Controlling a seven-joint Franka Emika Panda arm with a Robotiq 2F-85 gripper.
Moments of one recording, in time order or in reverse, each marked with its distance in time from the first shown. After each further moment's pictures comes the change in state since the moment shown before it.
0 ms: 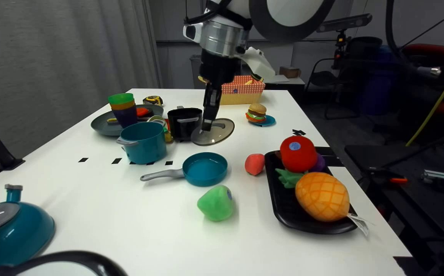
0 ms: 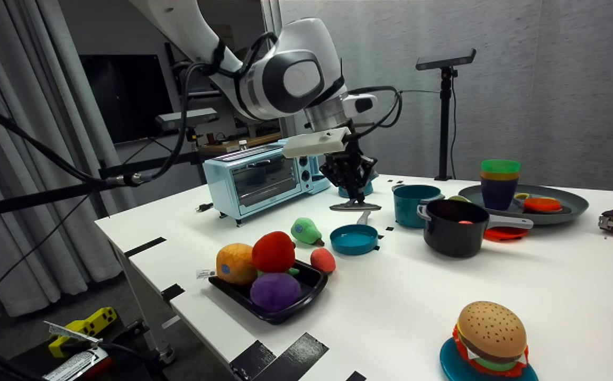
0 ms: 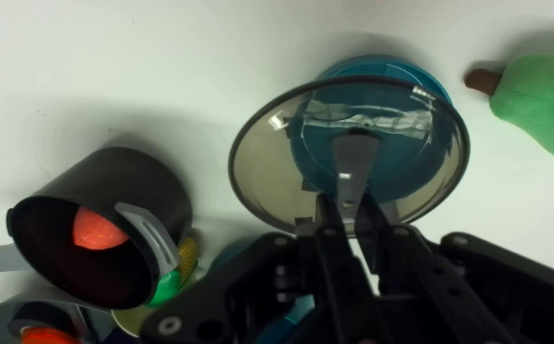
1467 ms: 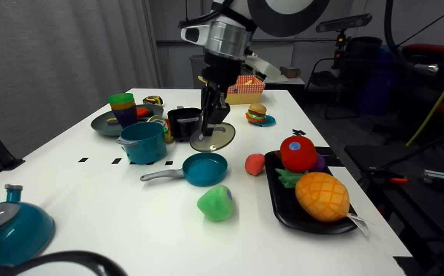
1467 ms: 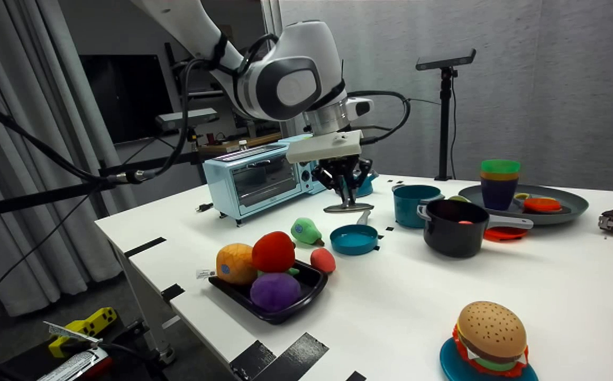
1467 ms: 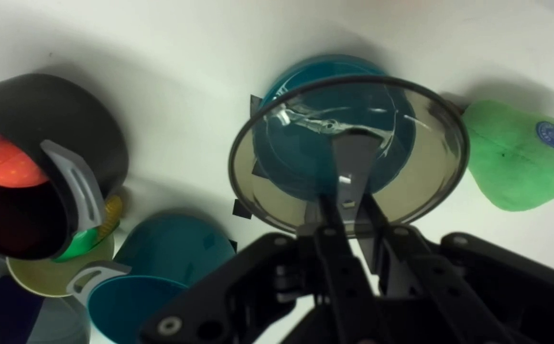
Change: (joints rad) arm -0.115 -0.008 0.129 -0.027 0.146 0.021 -0.417
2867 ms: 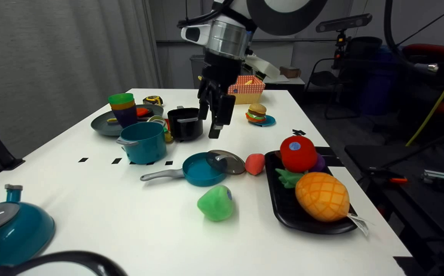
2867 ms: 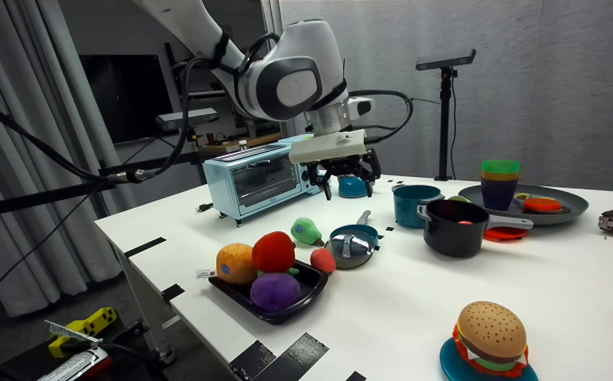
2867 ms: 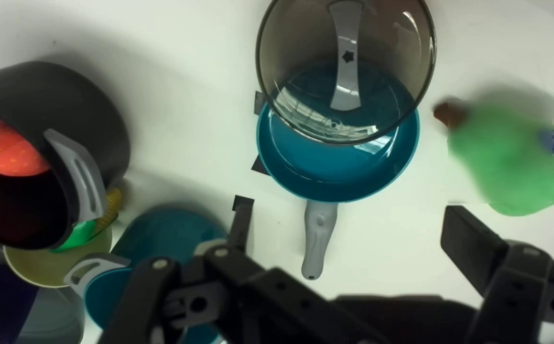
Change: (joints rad) arm -0.005 0.000 0.000 0.000 0.018 0.004 -0.058
